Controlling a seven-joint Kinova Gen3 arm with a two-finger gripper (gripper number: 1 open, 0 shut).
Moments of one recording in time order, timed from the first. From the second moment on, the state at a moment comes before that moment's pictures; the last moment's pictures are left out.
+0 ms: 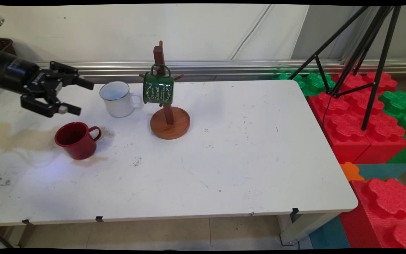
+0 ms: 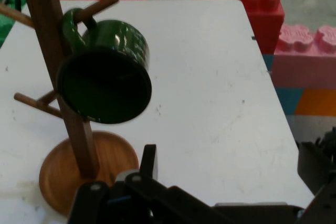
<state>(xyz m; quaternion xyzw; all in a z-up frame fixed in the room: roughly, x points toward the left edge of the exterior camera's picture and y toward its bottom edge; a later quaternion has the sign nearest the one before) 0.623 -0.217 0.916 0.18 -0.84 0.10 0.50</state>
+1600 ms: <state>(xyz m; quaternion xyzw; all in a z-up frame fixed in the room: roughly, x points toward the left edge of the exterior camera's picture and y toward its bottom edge) 0.543 -0.297 0.844 0.21 -0.79 0.08 0.57</state>
